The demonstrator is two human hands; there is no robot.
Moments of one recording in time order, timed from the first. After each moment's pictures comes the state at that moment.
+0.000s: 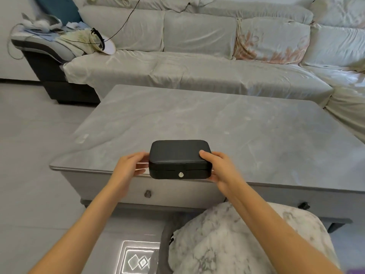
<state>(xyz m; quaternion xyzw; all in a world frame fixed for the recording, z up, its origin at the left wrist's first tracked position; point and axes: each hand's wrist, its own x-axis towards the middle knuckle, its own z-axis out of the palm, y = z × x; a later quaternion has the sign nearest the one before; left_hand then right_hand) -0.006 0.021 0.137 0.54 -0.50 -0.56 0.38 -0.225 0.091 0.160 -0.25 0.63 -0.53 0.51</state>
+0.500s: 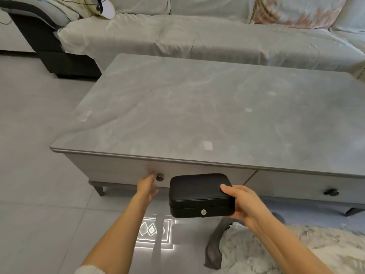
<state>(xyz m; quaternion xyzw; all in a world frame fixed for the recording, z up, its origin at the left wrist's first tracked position) -0.002 -0.009 -0.057 0.65 -0.21 -0.67 0.29 -0.220 0.133 0.055 -0.10 0.69 -0.44 0.57</state>
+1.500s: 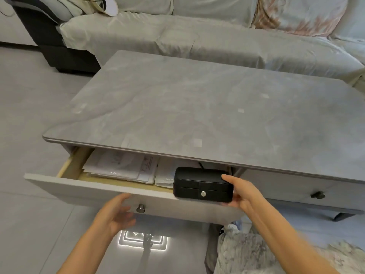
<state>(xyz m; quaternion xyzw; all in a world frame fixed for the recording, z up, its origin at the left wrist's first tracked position) 0.039 0.078 0.002 0.68 -0.11 -0.67 0.28 -0.258 0.120 0.065 -0.05 0.71 -0.41 0.57</state>
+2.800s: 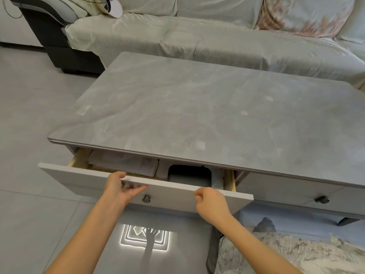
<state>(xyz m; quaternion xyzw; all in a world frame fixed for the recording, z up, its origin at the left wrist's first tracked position) 0.026 0.026 0.028 0.55 0.05 -0.70 0.44 -0.193 0.126 0.039 -0.58 0.76 -0.07 0.29</state>
